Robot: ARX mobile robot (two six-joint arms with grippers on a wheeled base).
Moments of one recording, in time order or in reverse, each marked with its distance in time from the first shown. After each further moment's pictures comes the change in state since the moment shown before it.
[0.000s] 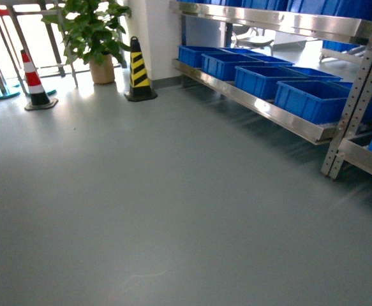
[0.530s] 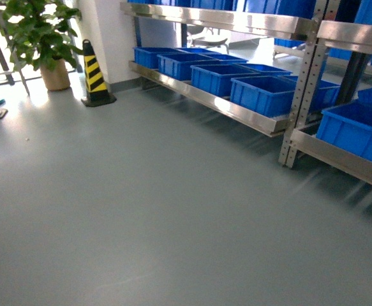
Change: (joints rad) left arm 0.000 0.000 0.000 0.000 0.000 0.000; right arm 0.000 0.000 0.000 0.000 0.000 0.000
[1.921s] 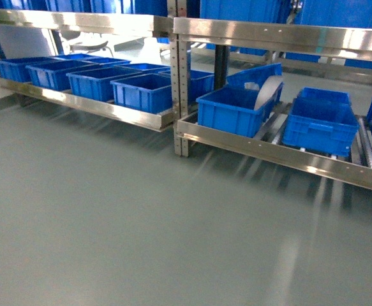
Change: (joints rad) left arm 0.000 0.000 0.000 0.000 0.000 0.000; right arm 0.000 0.000 0.000 0.000 0.000 0.000
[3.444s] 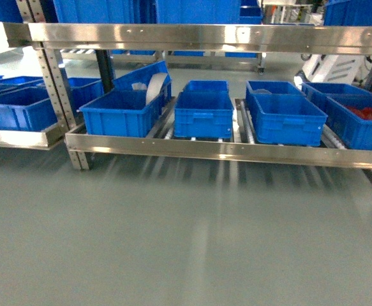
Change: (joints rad) left arm 0.000 0.000 0.000 0.000 0.000 0.000; right arm 0.000 0.000 0.000 0.000 0.000 0.000
